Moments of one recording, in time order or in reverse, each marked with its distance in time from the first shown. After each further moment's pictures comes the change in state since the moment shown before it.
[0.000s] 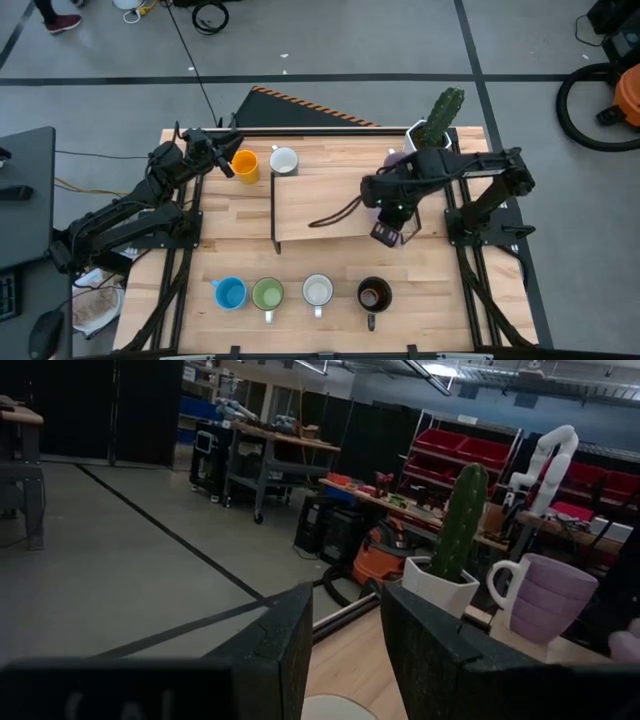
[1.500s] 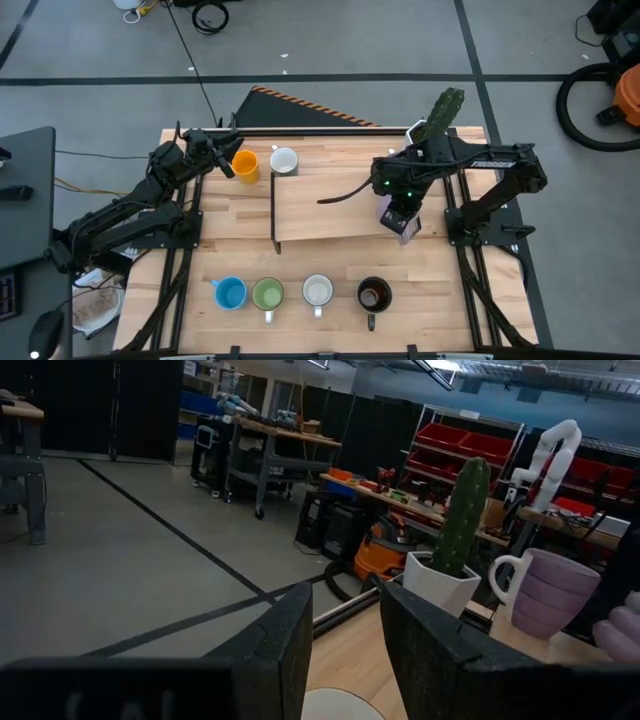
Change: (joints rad) left arm 0.000 0.000 0.000 -0.010 0.000 0.000; right arm -0.109 -0.108 -0.150 0.021 -0.114 -0.034
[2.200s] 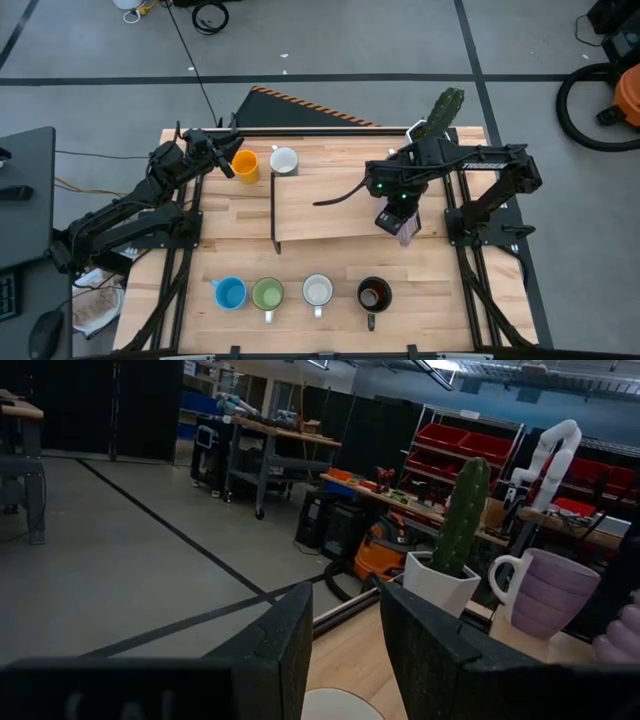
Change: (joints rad) left arm 0.000 0.000 0.000 0.000 0.000 0.000; right arm -0.008 0.035 0.000 -0.020 -0.006 0.038
